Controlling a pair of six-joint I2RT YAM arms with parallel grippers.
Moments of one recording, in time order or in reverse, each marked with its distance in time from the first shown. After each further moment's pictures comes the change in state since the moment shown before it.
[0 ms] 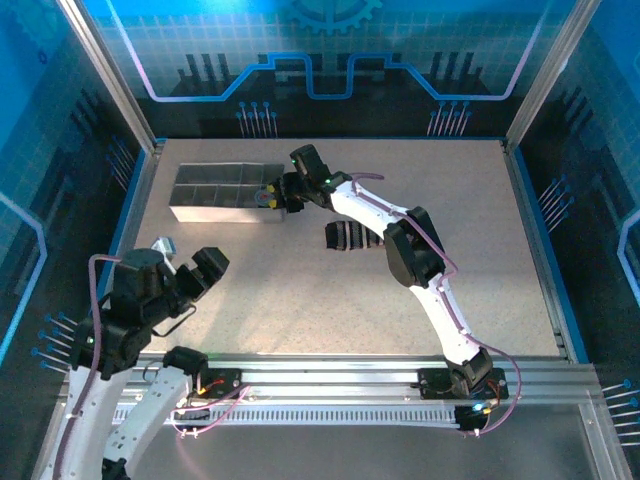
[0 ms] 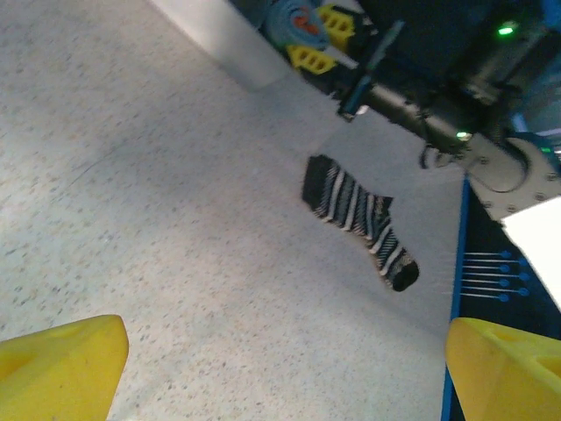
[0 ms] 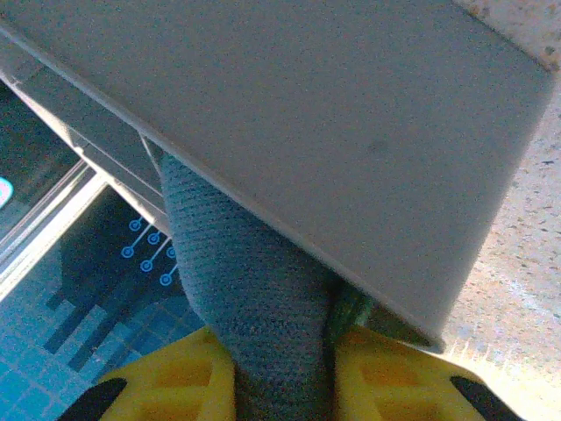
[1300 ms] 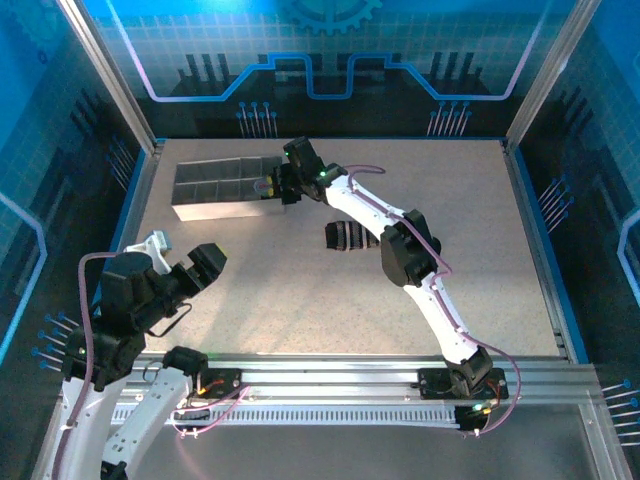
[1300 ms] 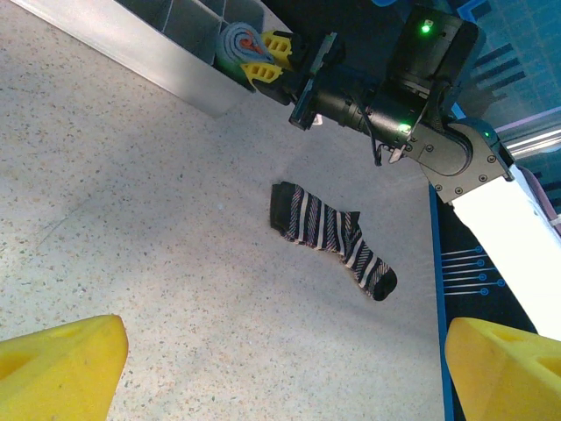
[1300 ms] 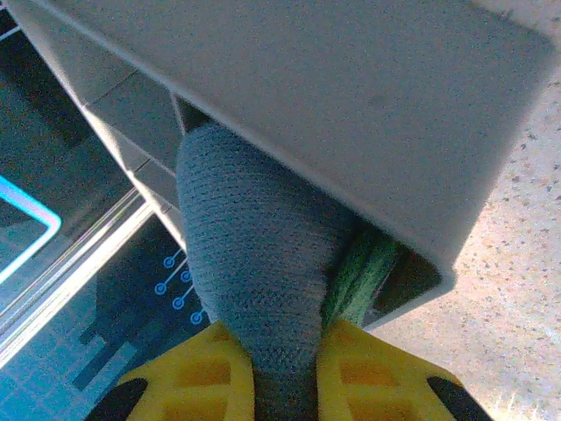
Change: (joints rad) left arm 0.000 -0.023 0.024 0.060 -0.001 0.078; right arm 0.013 0.079 0.211 -0.141 0.151 0.008
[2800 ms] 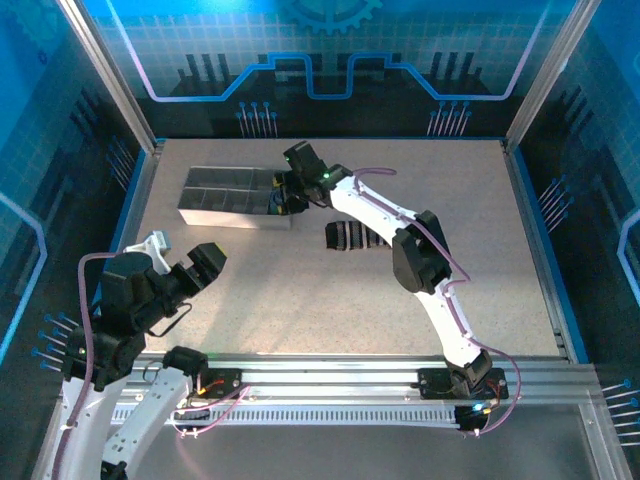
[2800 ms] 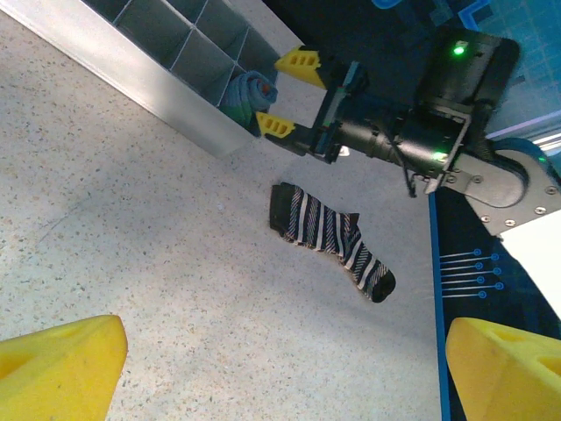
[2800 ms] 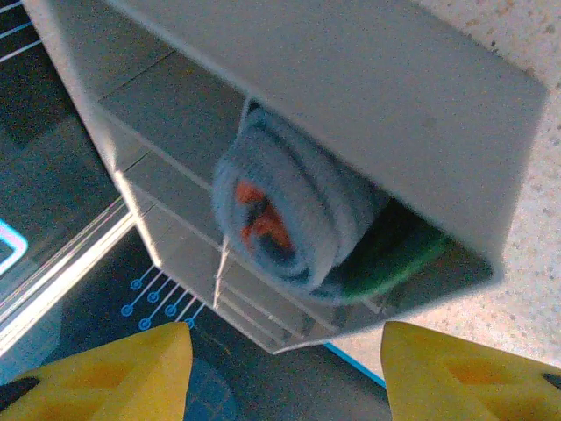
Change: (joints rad) left arm 0.000 0.000 0.000 0.000 -0.003 -0.014; right arm 0.030 -0.190 -0.177 -0.113 0.085 -0.003
